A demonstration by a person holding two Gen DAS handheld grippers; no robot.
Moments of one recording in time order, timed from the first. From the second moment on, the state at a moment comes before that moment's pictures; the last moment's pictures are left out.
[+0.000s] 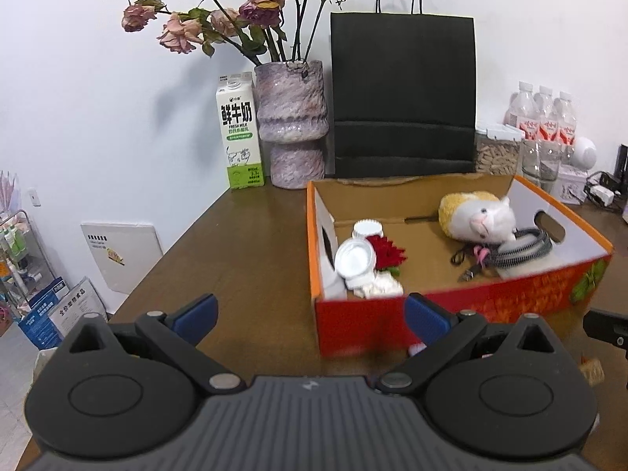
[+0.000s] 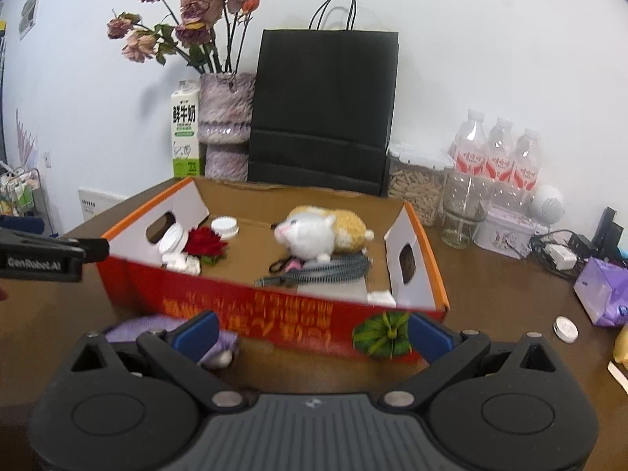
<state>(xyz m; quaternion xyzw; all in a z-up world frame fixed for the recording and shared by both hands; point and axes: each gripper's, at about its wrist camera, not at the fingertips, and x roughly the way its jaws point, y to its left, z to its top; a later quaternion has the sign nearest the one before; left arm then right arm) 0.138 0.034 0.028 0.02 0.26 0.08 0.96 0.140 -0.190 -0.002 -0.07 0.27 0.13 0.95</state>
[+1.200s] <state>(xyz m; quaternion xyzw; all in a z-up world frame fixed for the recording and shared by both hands) 0.109 -0.028 -0.021 0.06 0.30 -0.04 0.95 0.101 -0.229 -0.053 -0.02 0.31 0.12 0.94</state>
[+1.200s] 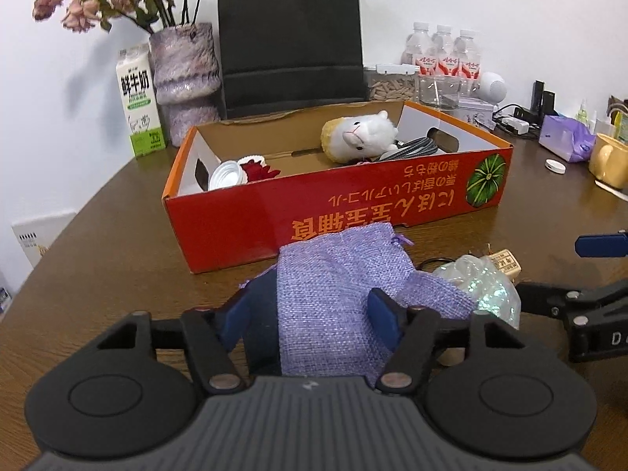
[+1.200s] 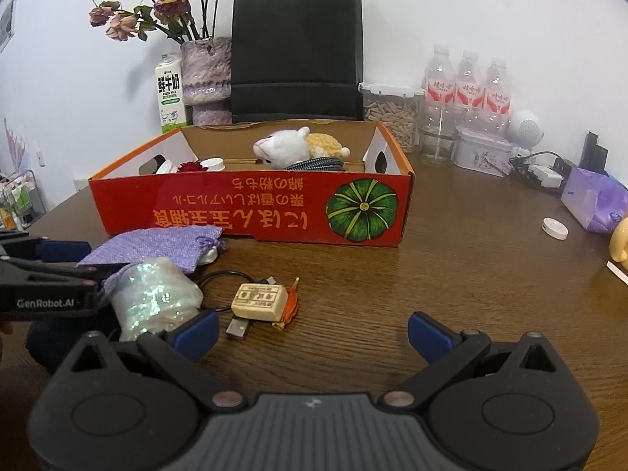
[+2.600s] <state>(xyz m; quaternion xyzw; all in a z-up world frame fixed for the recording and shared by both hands) 0.041 0.017 0.022 0.02 0.20 -0.02 0.98 0.071 -0.170 -0.037 -0.04 0.26 0.20 0.94</state>
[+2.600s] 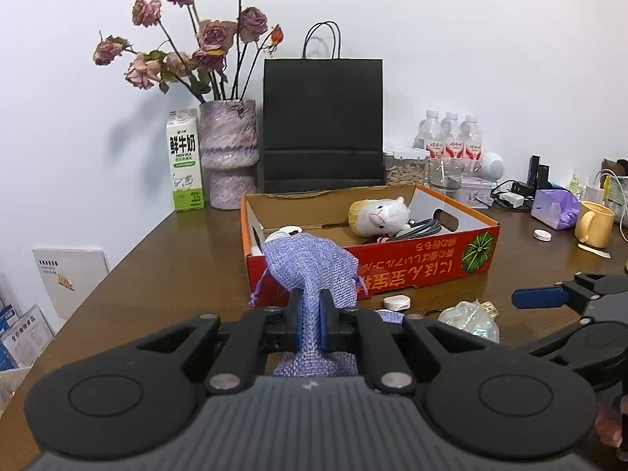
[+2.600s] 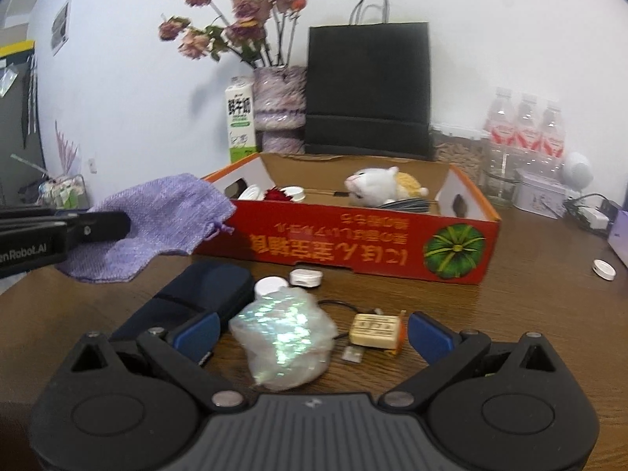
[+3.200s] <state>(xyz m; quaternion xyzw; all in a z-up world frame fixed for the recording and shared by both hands) 0.045 0.027 0.018 0.00 0.20 -0.03 0.98 0.073 -0.150 -0.038 -0.05 0.27 0.21 0.94</state>
